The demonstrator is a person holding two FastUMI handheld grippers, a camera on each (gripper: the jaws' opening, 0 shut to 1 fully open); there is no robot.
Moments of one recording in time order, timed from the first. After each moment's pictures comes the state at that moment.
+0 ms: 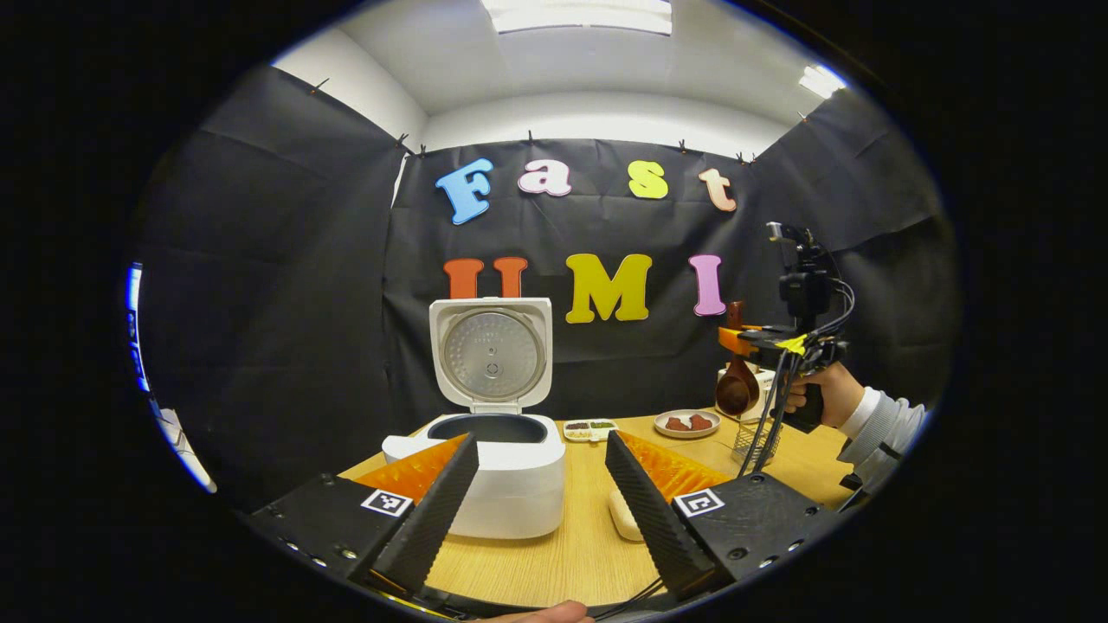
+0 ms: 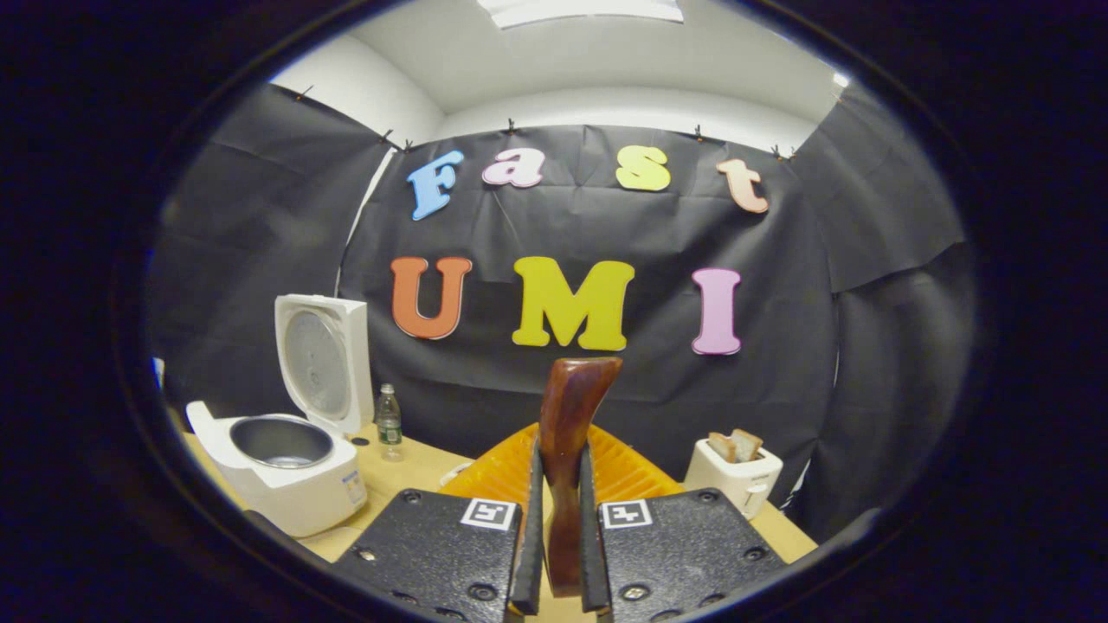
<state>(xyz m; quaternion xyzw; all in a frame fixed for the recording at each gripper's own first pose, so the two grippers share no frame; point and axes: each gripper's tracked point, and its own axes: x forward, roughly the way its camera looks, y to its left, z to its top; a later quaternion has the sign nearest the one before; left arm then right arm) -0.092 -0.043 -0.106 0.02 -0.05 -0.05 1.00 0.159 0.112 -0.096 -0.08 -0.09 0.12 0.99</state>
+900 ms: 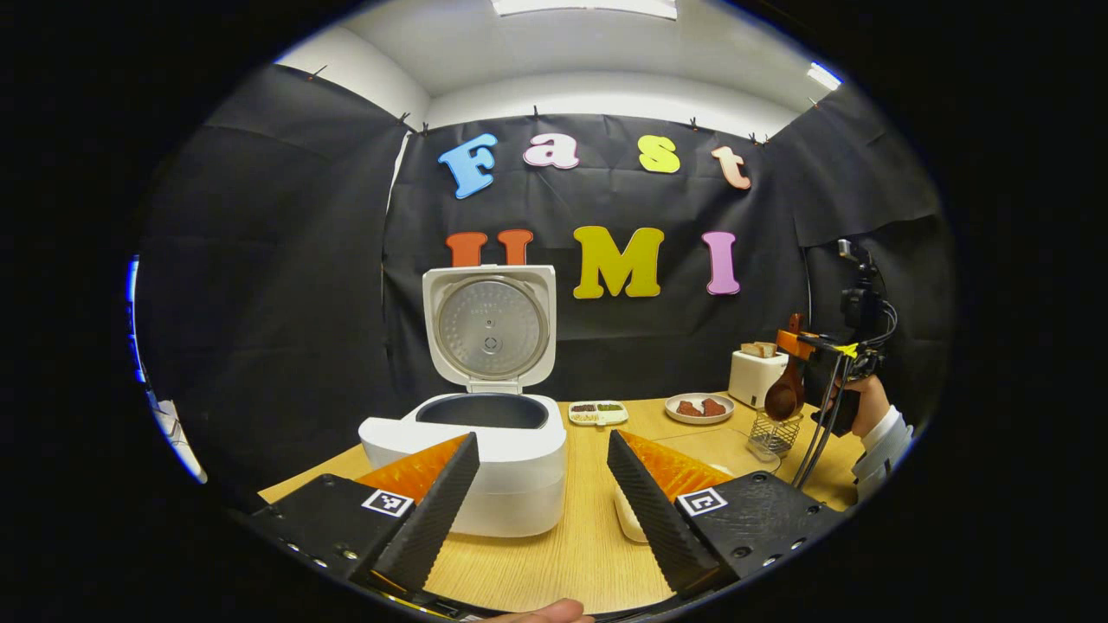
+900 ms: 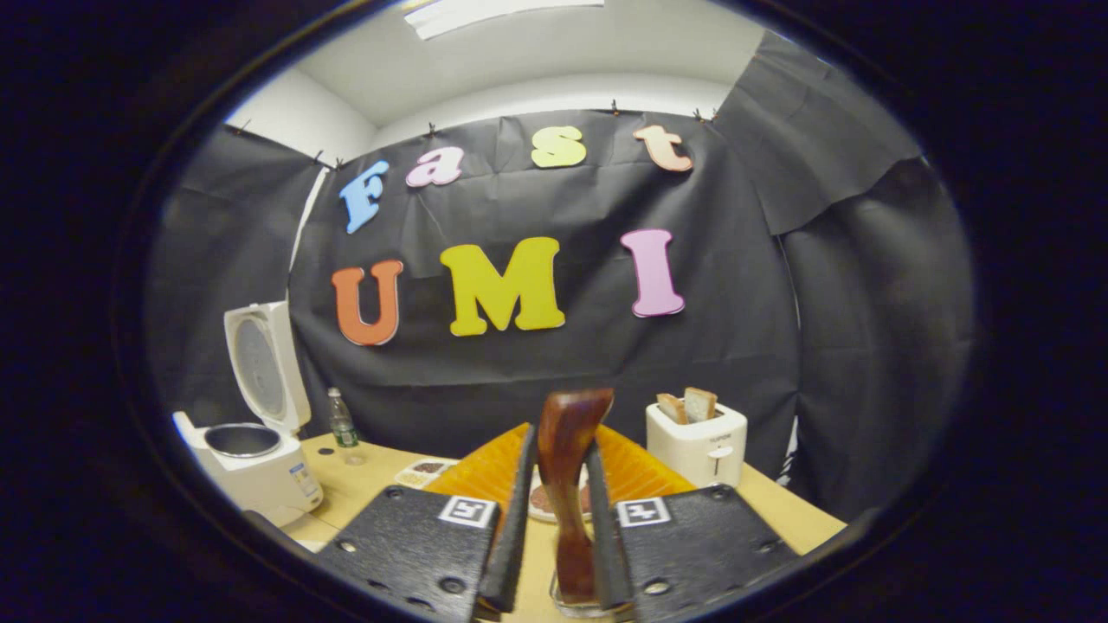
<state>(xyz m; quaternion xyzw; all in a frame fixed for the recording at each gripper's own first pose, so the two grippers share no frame) -0.053 -0.045 -0.136 0.02 0.00 -0.03 1.00 0.198 0.017 -0.139 0.03 -0.07 0.09 0.99</state>
